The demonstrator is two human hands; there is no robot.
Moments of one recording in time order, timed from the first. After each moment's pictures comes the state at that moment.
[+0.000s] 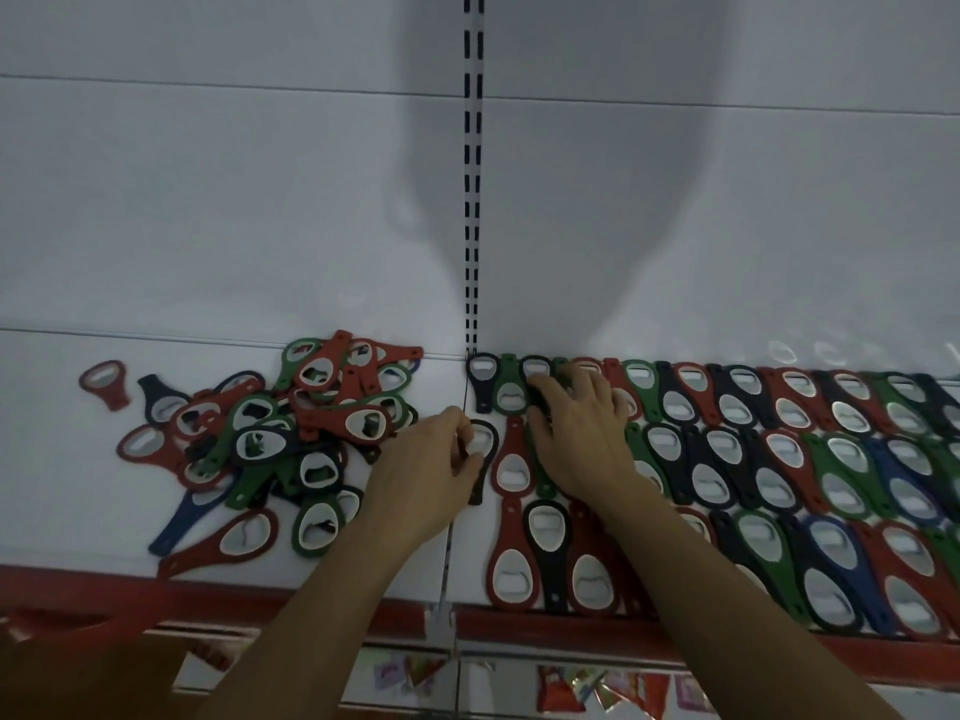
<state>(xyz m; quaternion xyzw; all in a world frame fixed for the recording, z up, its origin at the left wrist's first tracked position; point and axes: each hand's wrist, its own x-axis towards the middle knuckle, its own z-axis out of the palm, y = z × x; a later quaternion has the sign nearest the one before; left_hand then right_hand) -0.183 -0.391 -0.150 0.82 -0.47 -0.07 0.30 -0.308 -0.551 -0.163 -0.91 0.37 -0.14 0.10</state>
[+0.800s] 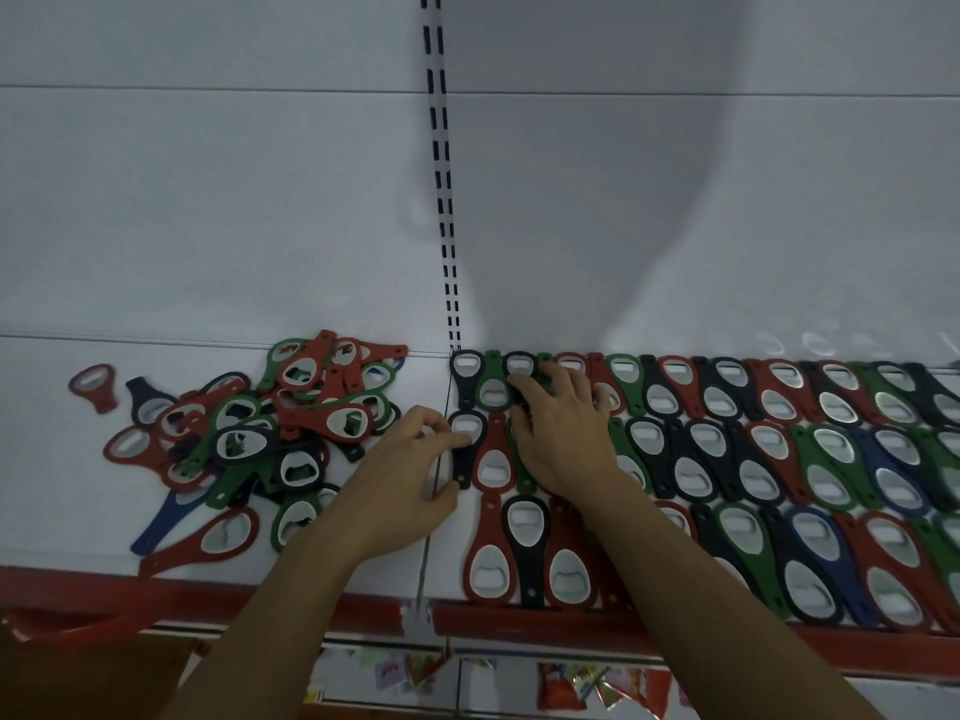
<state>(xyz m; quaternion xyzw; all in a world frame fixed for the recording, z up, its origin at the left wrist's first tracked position) -0.177 -0.375 -0.154 0.77 -0.58 -0.13 0.24 -0.313 -0.550 -0.165 -0.92 0.36 -0.12 0.10</state>
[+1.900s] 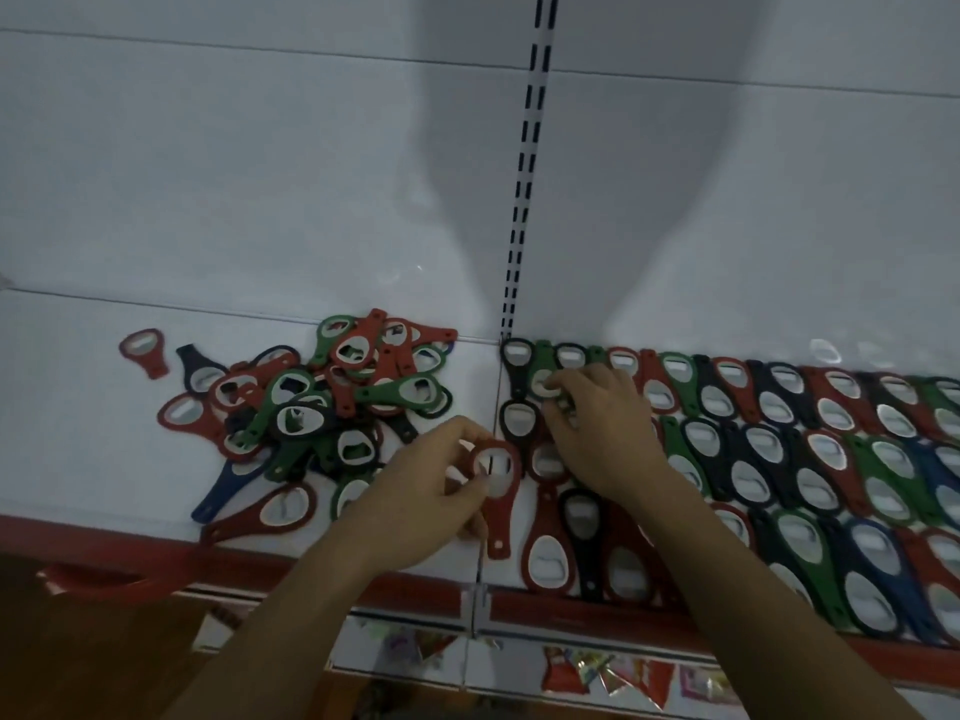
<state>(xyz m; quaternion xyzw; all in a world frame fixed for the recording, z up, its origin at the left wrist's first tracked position) -0.179 -0.327 -0.113 0.71 -0.44 -0.35 0.41 -0.300 -0.521 -0.131 -0.92 0.34 -0.13 0.15</state>
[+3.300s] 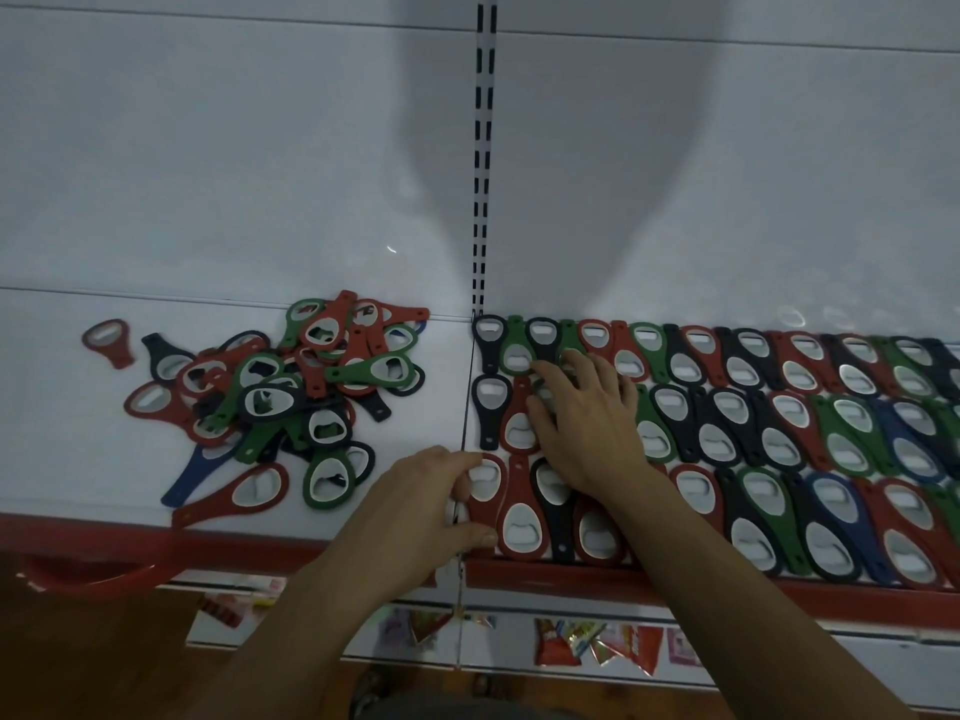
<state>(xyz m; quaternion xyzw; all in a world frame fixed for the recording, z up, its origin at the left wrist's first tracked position) -0.215 -0.324 -0.138 0.78 -0.54 -0.20 0.23 -0.327 -0.520 -0.166 -0.91 0.38 -0.12 0.10</state>
